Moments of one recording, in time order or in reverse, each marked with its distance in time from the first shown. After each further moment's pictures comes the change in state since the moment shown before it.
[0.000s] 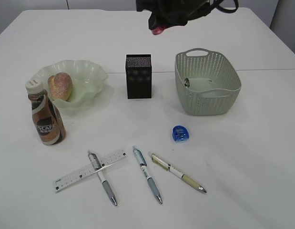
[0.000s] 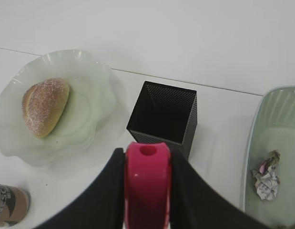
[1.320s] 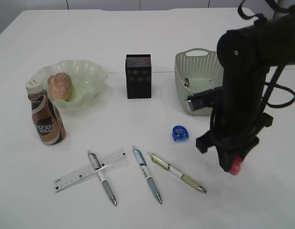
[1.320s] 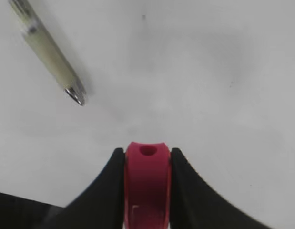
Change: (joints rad) left arm 0.000 0.000 0.000 0.000 0.000 0.000; right arm 0.000 -0.120 0.645 -0.106 0.488 -0.105
